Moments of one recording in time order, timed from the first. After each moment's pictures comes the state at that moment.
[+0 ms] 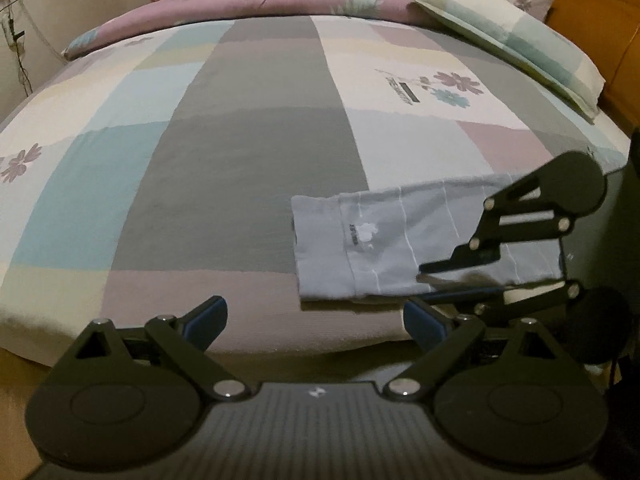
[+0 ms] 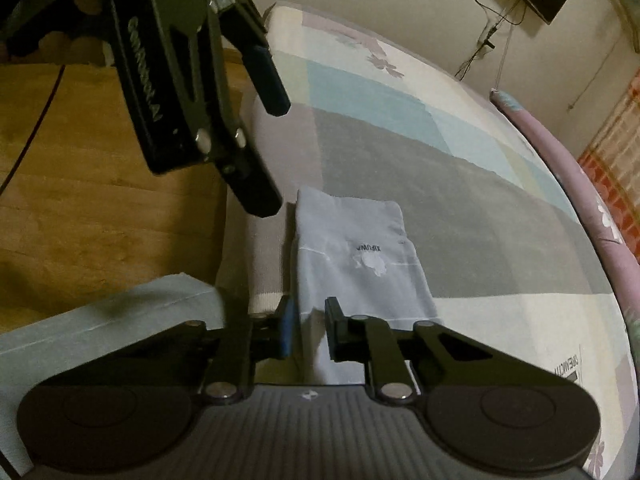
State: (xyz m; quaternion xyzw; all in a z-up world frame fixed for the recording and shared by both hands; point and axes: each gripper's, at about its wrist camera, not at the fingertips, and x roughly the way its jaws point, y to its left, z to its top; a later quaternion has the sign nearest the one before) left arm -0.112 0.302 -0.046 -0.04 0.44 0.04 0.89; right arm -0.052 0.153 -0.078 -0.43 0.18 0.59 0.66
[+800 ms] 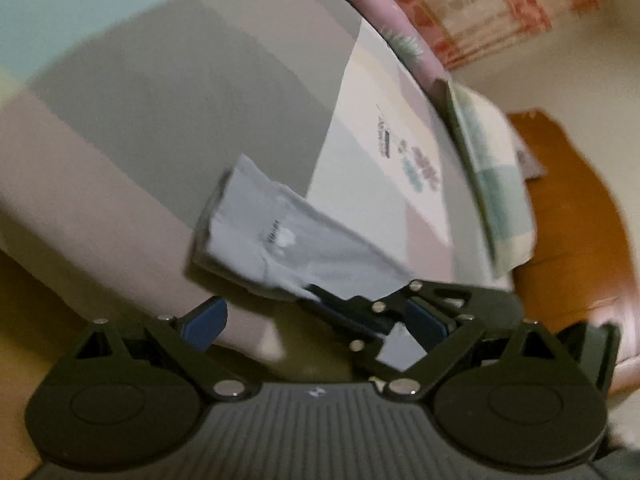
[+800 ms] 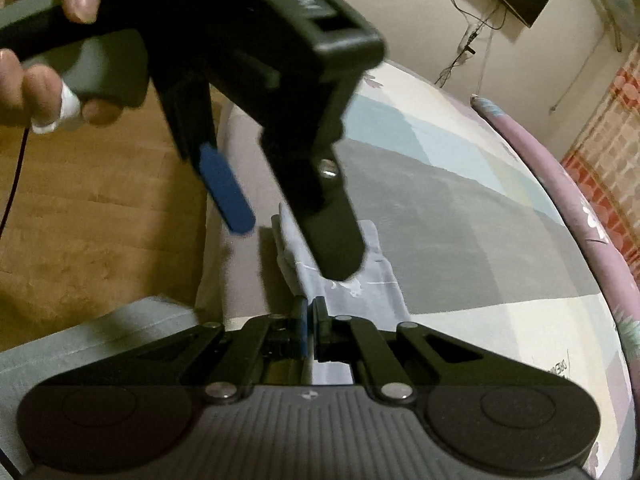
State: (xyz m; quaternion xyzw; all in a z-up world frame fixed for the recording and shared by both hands) left arm -0.101 0.337 -0.091 -0.45 0.40 -0.02 0.80; right arm -0.046 0.156 -0.066 -0.41 0.17 0.58 0.69
